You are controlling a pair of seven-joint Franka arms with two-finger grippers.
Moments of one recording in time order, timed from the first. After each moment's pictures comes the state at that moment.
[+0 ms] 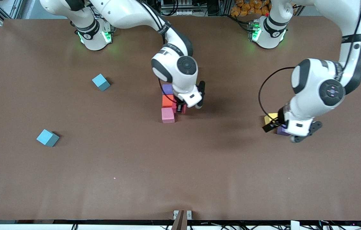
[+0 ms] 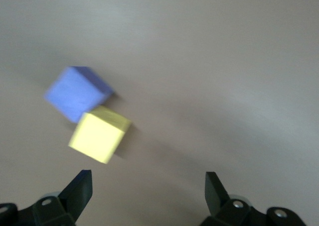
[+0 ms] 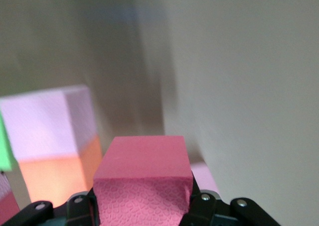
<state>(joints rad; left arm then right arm) -0.28 0.30 0.14 -1.84 -0.09 2.07 -0.71 0.86 0.74 0.03 -1.39 -0.10 2.08 -0.53</state>
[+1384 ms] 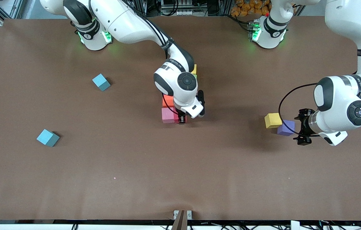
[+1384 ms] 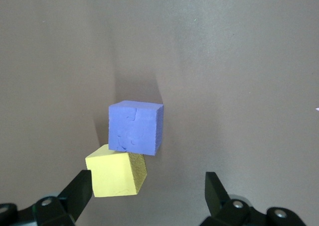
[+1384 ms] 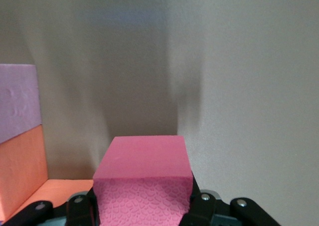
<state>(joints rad) -0.26 0.43 0.25 -1.76 -0.11 2.05 -1.41 0.78 0.86 0.03 -1.28 -0.10 2.09 -0.74</state>
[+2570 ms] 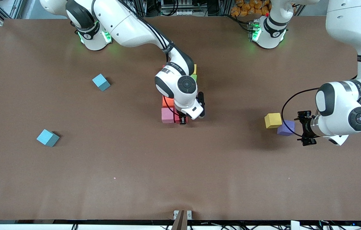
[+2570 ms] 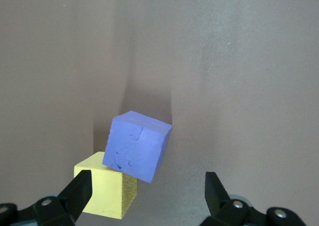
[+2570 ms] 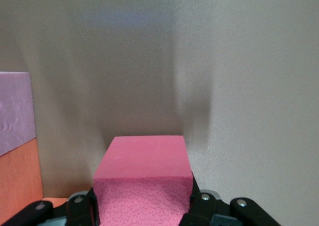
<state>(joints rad) -0.23 0.49 0.24 -1.75 -0.11 2.06 -1.60 0.78 0.90 0.04 -1.28 -0.09 2.12 -0.73</state>
